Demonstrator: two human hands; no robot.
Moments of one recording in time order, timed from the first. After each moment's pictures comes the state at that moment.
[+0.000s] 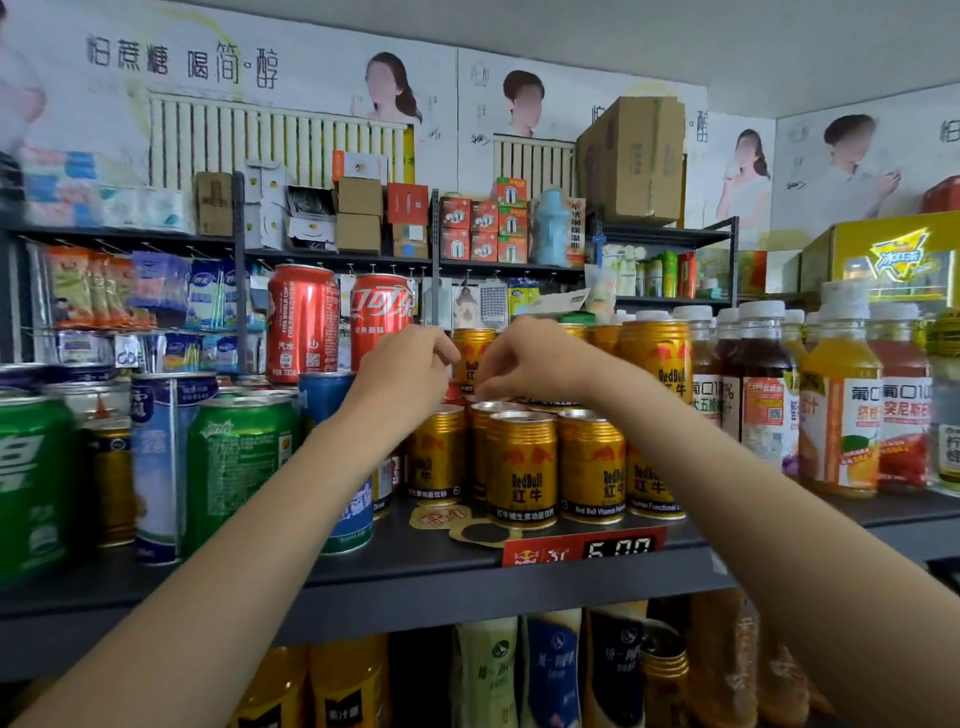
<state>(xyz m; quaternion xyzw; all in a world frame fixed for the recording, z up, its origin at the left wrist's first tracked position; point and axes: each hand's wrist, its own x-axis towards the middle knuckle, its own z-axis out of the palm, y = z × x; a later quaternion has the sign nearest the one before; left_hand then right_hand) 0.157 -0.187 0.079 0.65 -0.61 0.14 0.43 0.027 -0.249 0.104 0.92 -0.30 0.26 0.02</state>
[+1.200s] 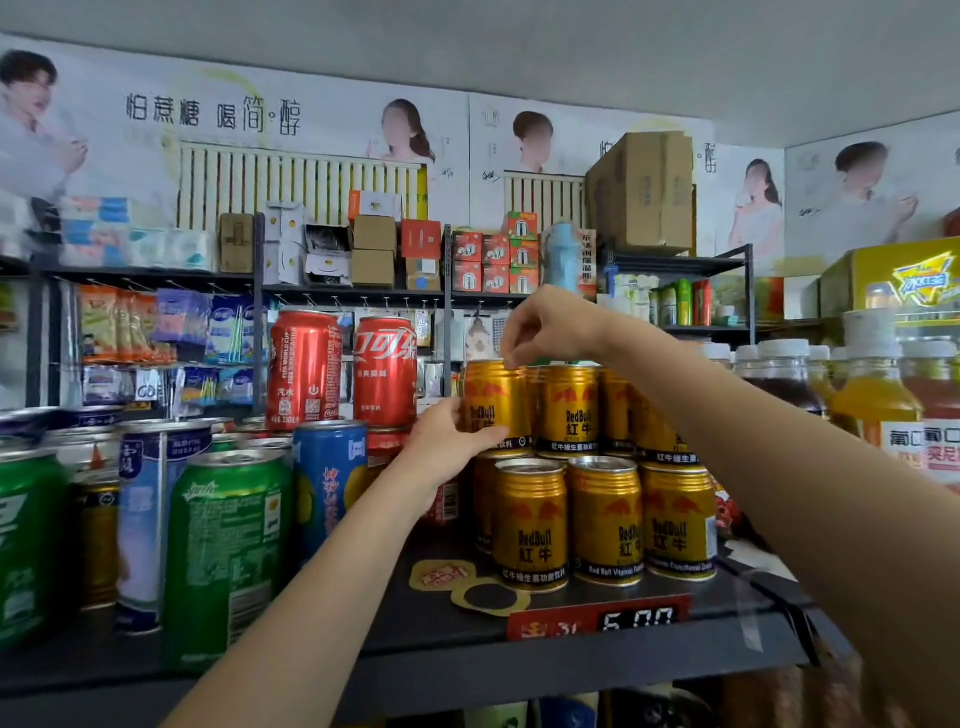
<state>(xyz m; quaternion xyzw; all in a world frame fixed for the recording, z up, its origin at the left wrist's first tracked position) 0.154 -0.244 0.062 0.57 -0.57 -0.19 0.56 0.024 -0.300 0.167 0.92 -0.27 0.29 -0.04</state>
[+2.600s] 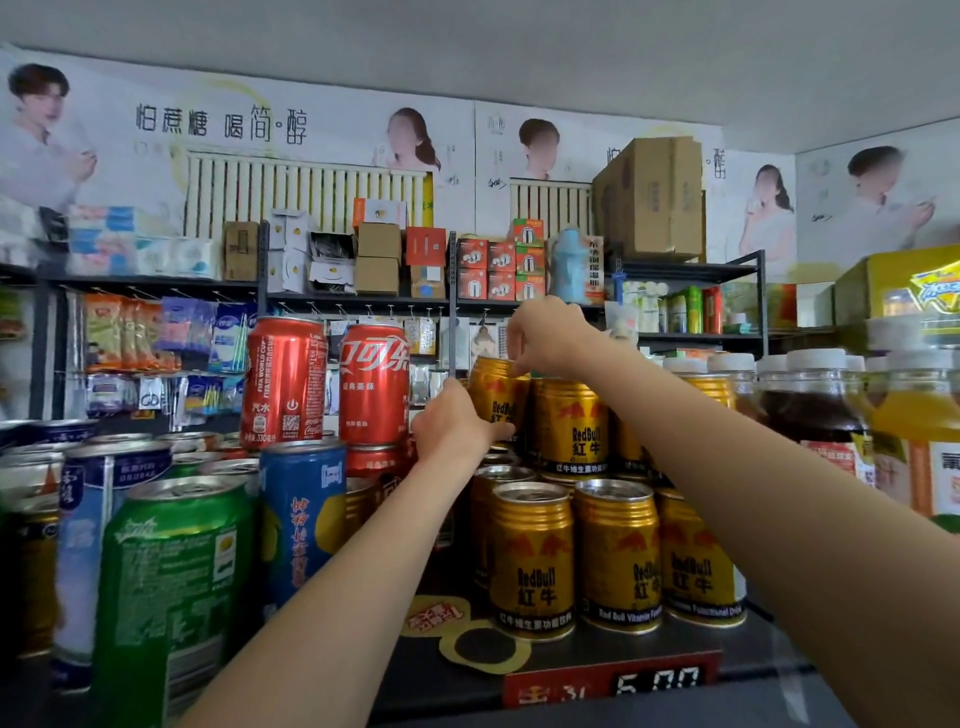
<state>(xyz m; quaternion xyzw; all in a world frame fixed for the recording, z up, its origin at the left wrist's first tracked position) 0.155 -0.314 0.084 0.73 -0.50 0.06 0.46 0.053 -0.343 0.167 0.86 -0.36 0.30 0.20</state>
